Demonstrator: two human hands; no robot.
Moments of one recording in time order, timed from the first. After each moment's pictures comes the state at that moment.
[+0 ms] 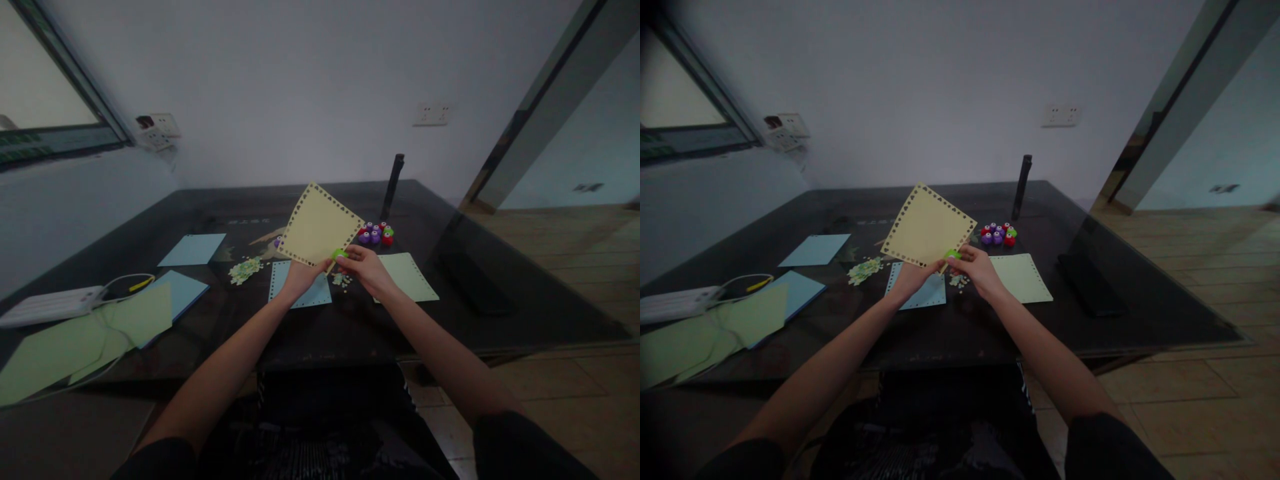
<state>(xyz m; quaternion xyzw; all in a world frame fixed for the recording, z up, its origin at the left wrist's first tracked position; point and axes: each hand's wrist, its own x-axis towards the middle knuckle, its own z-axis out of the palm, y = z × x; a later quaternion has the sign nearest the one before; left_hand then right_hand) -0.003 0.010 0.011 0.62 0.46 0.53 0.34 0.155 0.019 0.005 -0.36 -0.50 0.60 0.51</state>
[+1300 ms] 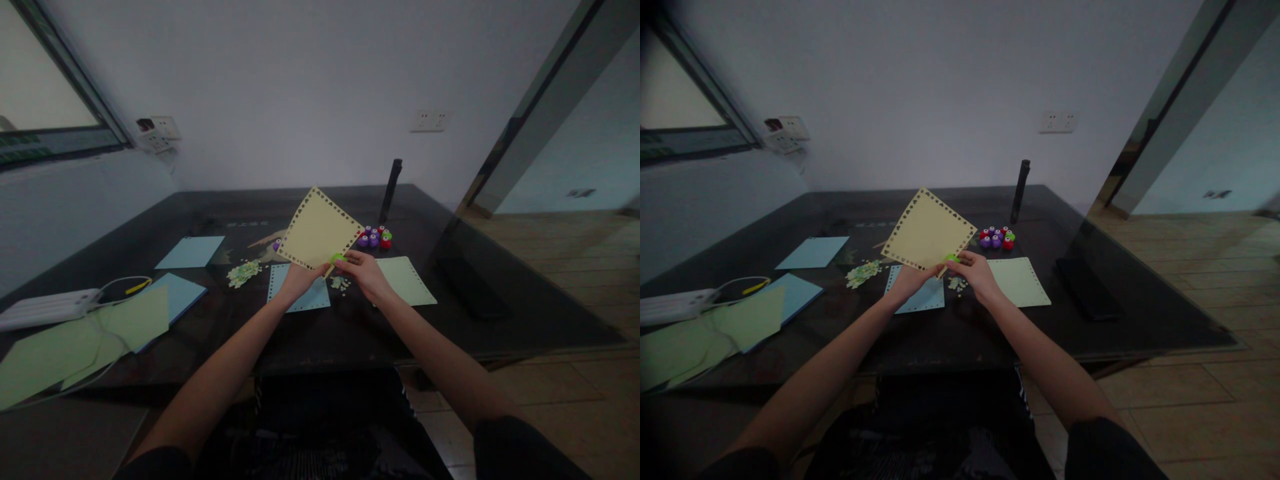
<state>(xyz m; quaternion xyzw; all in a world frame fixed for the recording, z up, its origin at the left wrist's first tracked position) -0.010 0.021 0.001 0.69 0.45 0.48 0.31 0.153 0.019 0.003 -0.36 -0.48 0.60 0.53</state>
